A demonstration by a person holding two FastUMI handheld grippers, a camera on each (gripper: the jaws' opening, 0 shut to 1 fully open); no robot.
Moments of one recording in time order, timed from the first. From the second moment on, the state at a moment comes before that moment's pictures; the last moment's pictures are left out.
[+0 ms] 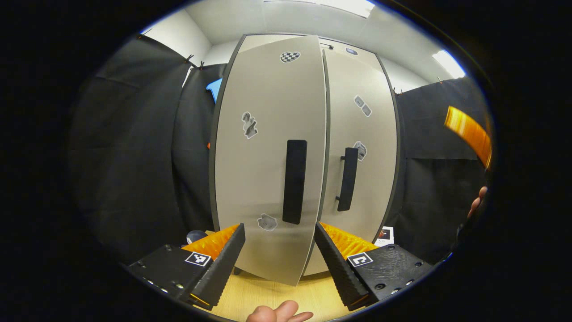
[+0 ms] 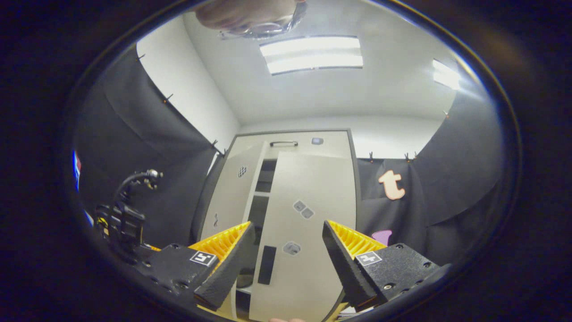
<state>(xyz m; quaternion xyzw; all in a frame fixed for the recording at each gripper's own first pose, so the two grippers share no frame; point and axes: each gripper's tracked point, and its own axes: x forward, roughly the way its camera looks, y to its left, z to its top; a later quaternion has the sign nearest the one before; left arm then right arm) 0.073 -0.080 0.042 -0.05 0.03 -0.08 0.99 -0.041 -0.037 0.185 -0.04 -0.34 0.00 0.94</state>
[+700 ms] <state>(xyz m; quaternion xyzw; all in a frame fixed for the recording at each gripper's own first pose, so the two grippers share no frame) 0.035 -0.066 0.072 -0.08 -0.03 -0.03 1.00 0.001 -0.023 0.135 -0.01 -0.21 0.01 0.98</state>
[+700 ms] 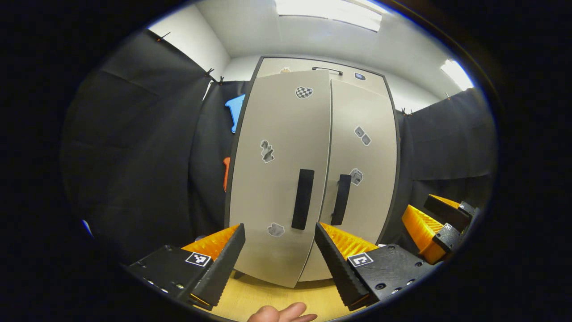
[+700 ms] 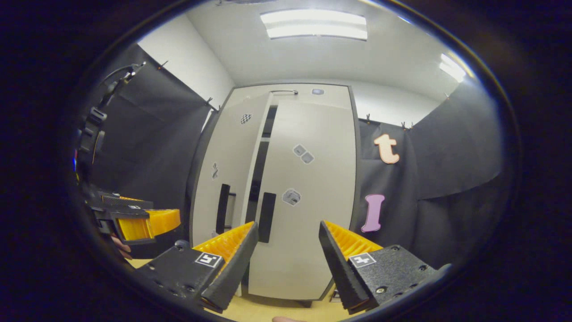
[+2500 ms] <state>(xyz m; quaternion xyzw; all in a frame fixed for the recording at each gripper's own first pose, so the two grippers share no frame) 0.033 -0.031 -0.029 -0.05 0.02 -0.09 0.99 0.016 0.069 0.035 -0.02 -0.02 0.02 1.00</state>
